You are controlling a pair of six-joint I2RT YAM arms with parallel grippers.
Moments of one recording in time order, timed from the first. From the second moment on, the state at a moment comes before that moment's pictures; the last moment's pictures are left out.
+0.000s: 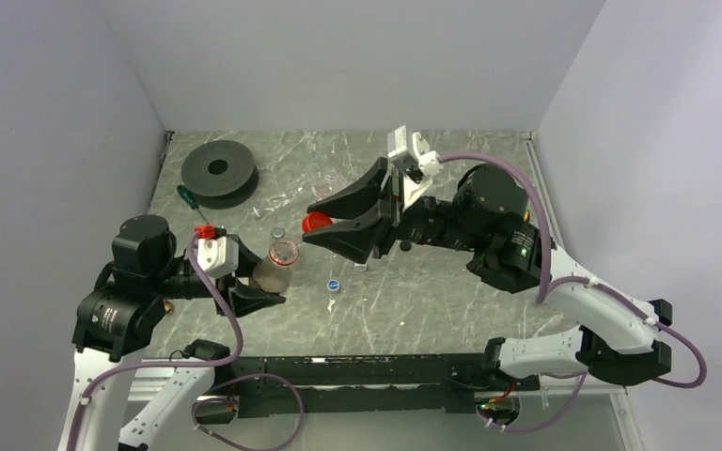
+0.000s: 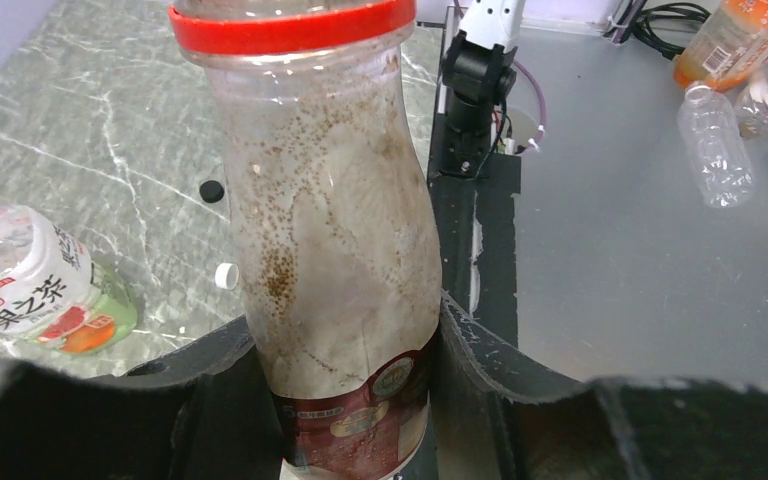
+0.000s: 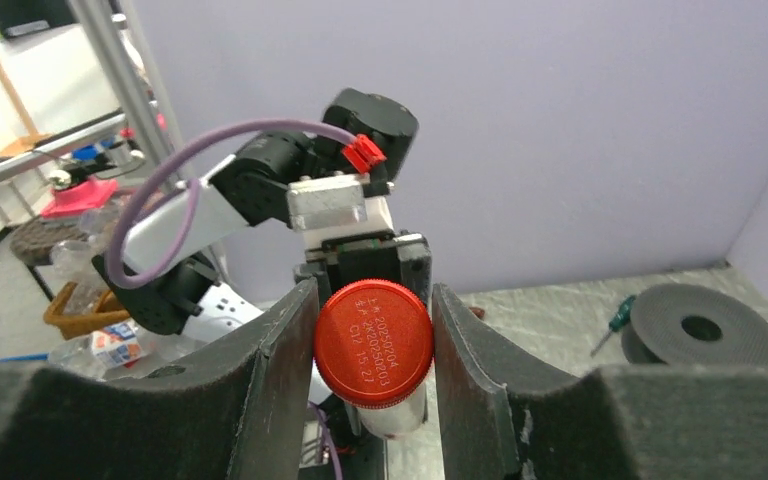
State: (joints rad) left arm -0.26 0.65 1.18 -0.94 1.13 0.38; right arm 1.17 1.20 1.60 -0.14 -0.35 0.18
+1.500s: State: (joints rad) left arm -0.26 0.57 1.07 -0.94 1.09 0.43; right arm 1.12 1.46 0.57 0.22 0.51 0.54
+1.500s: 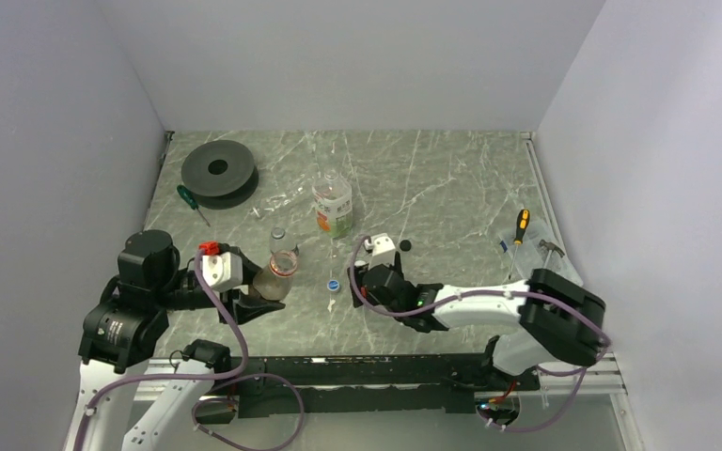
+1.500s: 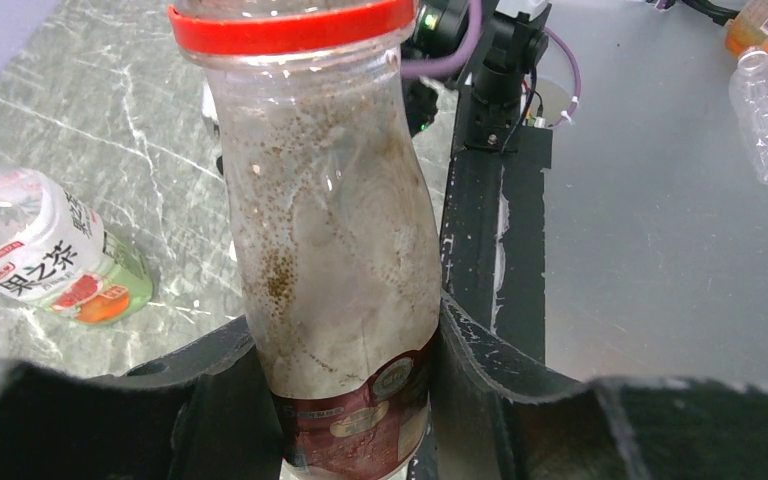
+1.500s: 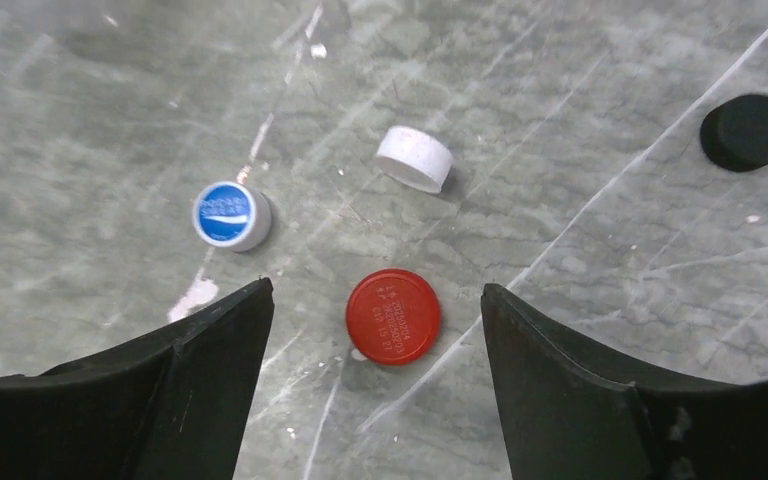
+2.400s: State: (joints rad) left arm -0.26 0.55 1.02 -0.81 1.07 0.29; right arm 1.29 1.17 1.23 0.09 -0.08 0.27
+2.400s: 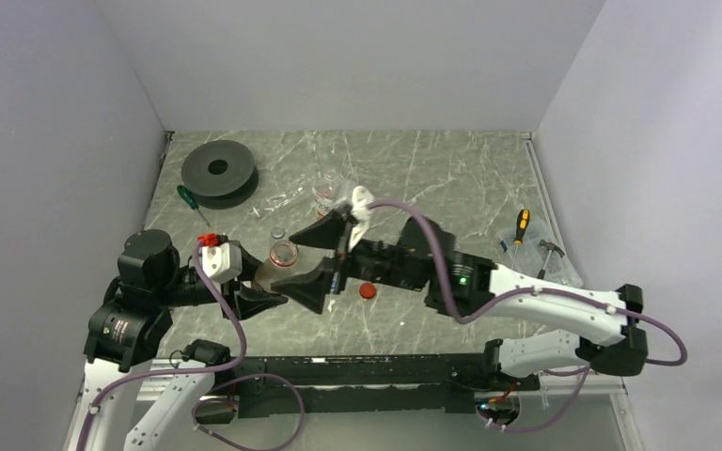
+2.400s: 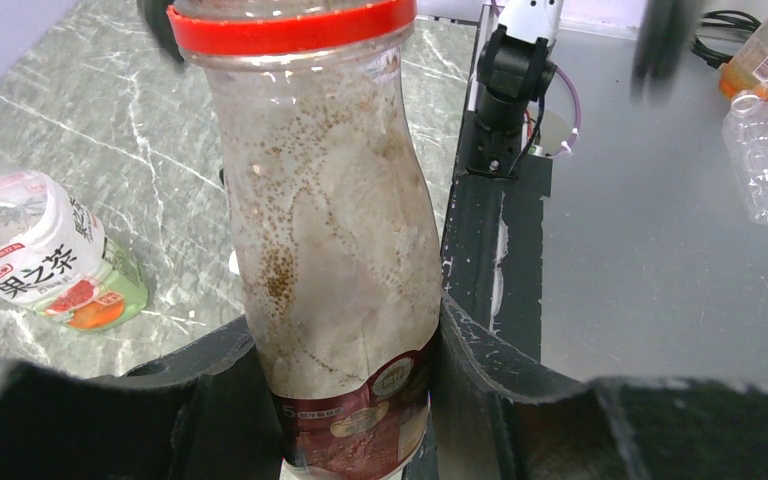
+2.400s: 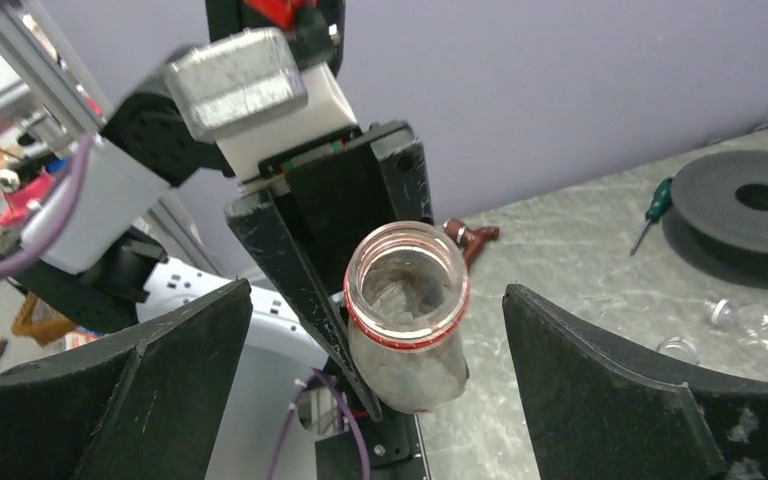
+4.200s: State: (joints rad) left arm -0.24 0.84 1.15 -1.05 0.17 0.16; right arm 0.79 1.40 0.96 0.07 0.35 0.16
